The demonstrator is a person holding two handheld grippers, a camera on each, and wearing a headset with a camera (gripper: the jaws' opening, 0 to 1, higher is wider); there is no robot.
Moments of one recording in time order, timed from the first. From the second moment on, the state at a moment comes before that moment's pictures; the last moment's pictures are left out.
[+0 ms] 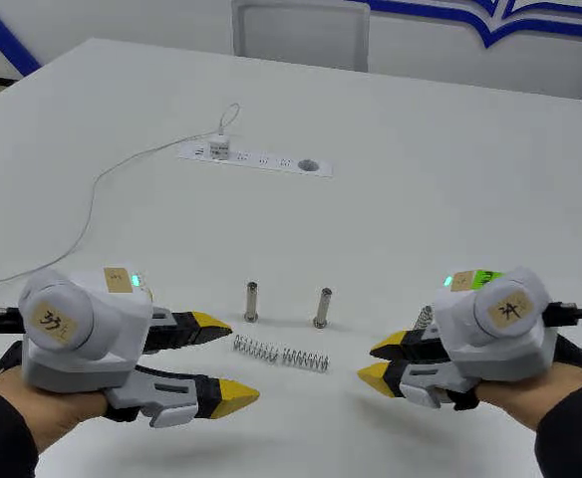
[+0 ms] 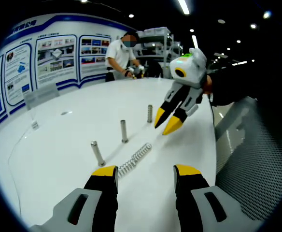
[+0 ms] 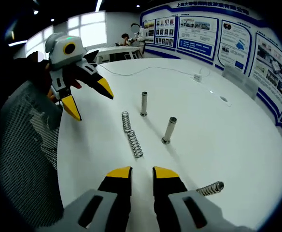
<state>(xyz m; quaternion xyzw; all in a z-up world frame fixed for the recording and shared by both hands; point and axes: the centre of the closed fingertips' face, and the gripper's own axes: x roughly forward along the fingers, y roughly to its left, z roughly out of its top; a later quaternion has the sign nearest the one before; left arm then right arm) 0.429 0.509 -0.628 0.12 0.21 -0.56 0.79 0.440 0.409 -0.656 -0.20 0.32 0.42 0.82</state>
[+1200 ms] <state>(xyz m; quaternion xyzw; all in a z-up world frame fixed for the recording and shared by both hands) 0.426 0.508 -0.628 0.12 0.21 -0.56 0.79 0.467 0.475 -0.683 -0.30 0.36 0.48 0.74</state>
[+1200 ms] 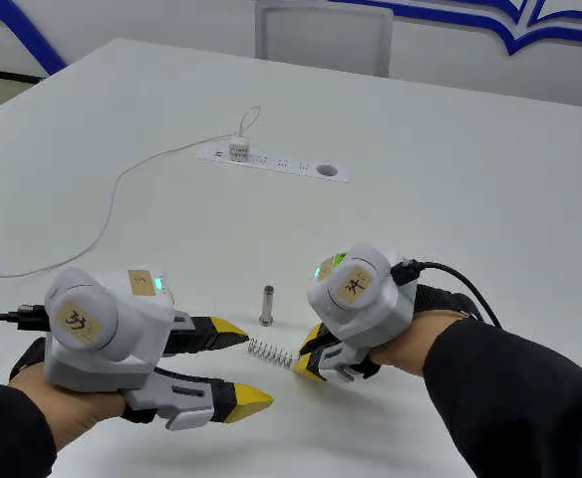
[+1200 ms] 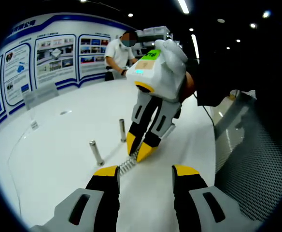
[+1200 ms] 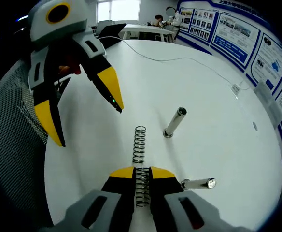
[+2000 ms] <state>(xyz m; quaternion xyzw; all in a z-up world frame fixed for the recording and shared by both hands) 0.423 0.504 -0.630 0.13 0.21 -0.57 0.78 0.467 0.434 -0.646 -0.20 0.31 0.43 0.82</state>
